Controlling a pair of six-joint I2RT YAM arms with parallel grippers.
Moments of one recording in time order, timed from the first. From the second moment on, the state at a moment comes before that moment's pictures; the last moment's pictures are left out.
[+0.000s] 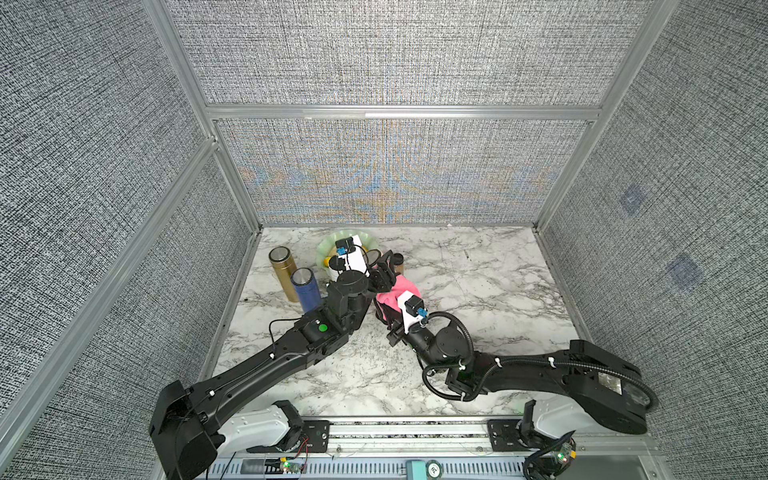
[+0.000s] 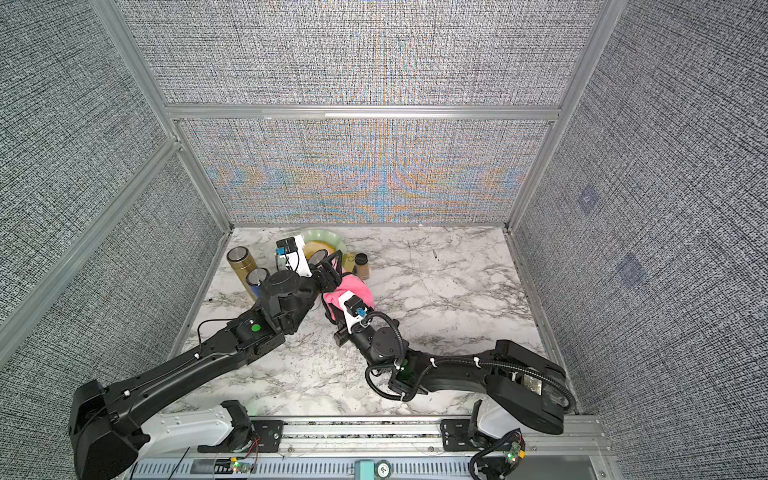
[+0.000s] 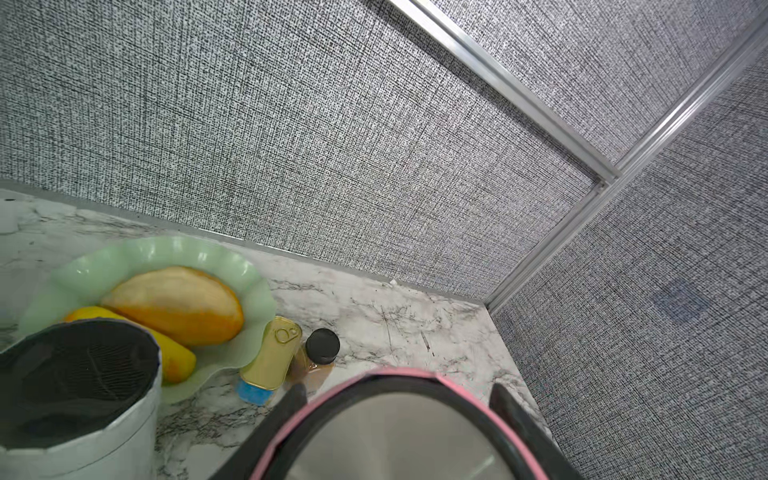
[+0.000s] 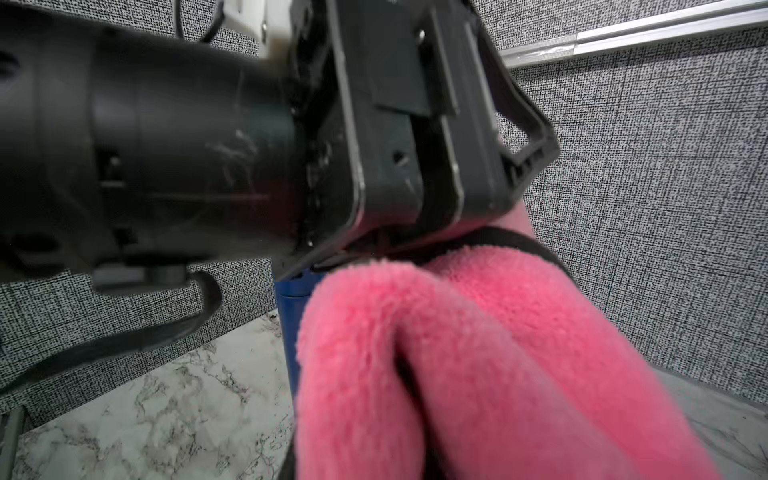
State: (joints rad) left arm -0.88 1.16 0.94 0.09 -0.51 -0.61; right arm 1.16 1.50 0.65 1.04 0.43 -0.02
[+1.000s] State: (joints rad) left arm -0.89 1.04 0.91 0.02 -0.71 -0.77; right arm 1.21 1.61 0.73 1.07 0.53 -0.11
